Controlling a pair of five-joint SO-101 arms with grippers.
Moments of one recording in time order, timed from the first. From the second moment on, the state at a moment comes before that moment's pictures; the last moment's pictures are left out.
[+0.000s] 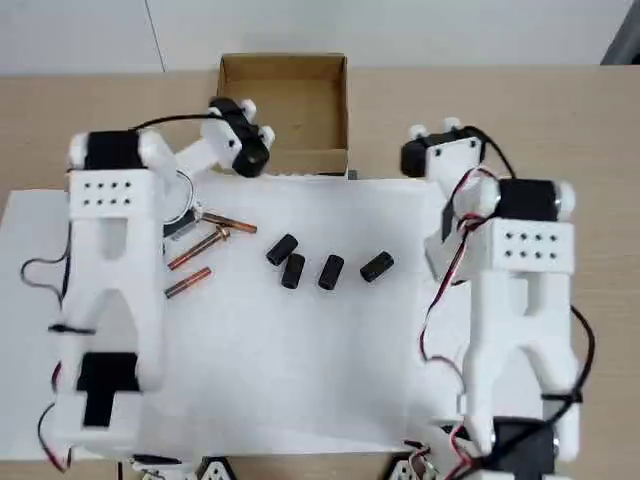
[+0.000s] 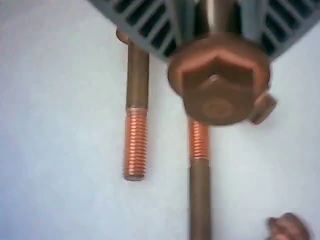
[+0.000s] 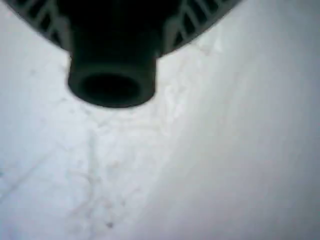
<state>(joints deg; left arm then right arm) -4.6 2.3 -13.0 99.8 -48.6 -1.7 -17.3 7.6 97.3 19.4</state>
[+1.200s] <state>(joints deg) 1.4 -72.7 54.8 57.1 5.8 -12.2 -60.6 46.9 71.1 -6.7</state>
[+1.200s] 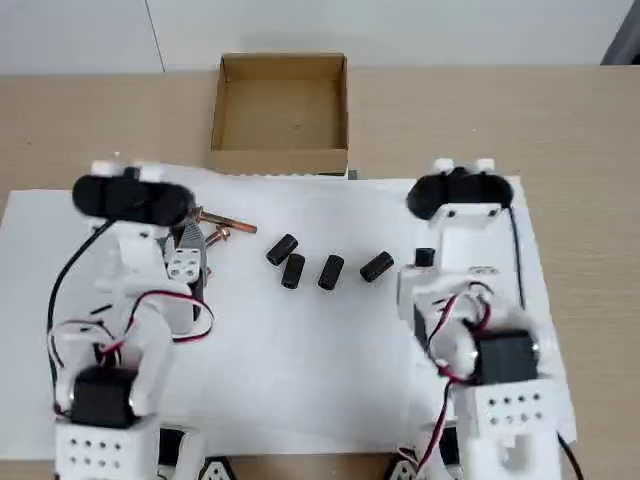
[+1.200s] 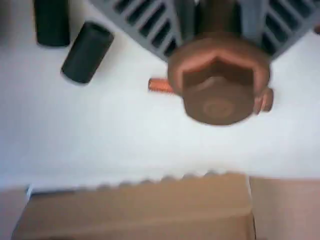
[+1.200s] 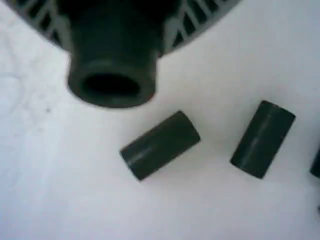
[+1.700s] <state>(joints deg) 9.8 -102.2 75.6 54.0 21.2 -33.1 -84.7 76.0 47.6 -2.5</state>
